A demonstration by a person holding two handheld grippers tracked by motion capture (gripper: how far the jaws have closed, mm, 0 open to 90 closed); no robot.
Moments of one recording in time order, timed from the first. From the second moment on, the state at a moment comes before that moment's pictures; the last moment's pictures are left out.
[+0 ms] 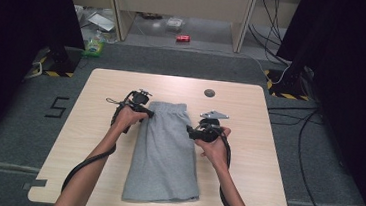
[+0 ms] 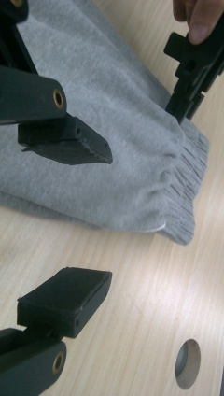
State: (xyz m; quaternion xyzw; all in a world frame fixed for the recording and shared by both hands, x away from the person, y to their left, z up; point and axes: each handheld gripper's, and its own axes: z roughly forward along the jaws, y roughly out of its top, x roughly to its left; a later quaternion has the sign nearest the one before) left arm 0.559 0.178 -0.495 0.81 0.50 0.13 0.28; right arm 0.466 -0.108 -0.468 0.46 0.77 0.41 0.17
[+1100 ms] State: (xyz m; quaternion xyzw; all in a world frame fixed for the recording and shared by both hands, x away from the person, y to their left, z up) left arm 0.557 0.179 -0.496 0.81 0.50 0.14 0.29; right arm 0.521 -0.077 -0.481 0.48 0.77 0.38 0.16
